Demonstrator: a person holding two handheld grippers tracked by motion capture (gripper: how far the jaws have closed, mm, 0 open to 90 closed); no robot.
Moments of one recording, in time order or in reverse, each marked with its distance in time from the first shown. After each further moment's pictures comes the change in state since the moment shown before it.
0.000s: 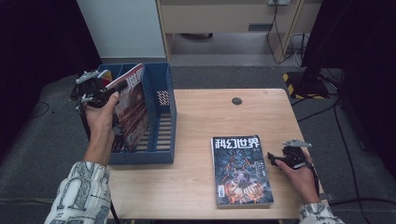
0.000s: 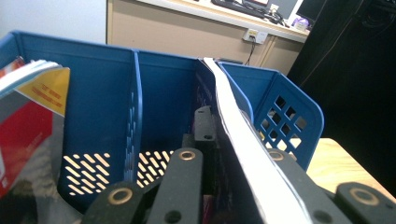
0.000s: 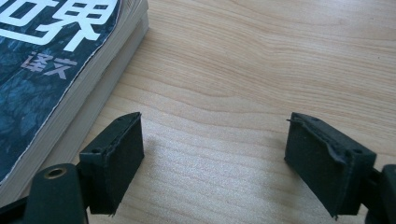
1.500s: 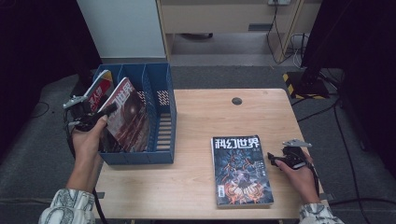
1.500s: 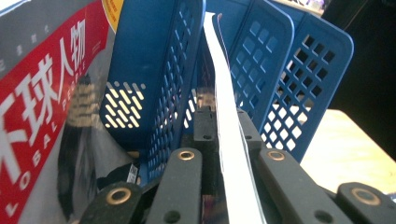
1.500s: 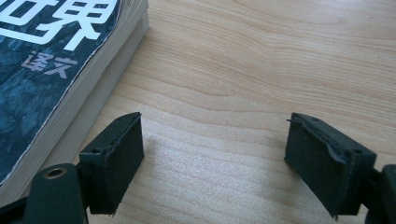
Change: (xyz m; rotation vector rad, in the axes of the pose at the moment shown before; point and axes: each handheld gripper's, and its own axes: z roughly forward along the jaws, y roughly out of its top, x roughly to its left) left arm 0.030 -0.046 -0.047 0.098 0.031 -0.025; right arm 0.000 0.000 0.000 0.005 -0.002 0.002
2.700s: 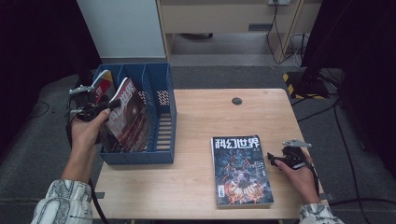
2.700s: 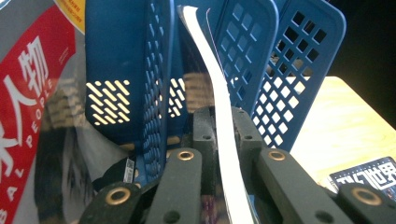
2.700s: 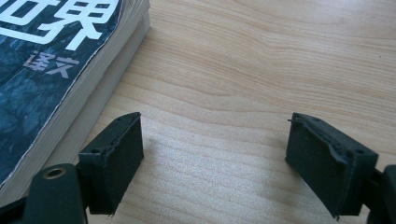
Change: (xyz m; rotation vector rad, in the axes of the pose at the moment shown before) left arm -0.010 0.028 0.013 0.131 -0.041 0.068; right arm 0.001 0.000 0.000 0.000 -0.001 0.003
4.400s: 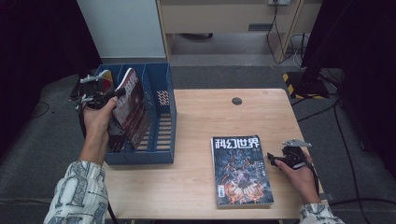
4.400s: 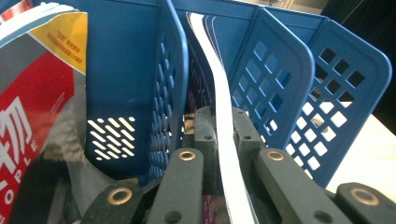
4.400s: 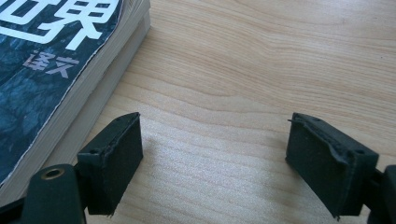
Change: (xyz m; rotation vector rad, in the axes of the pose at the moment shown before) left arm 0.005 0.022 0.039 -0.059 0.064 -0.021; right arm 0.000 0.000 0.000 0.001 0.004 -0.005
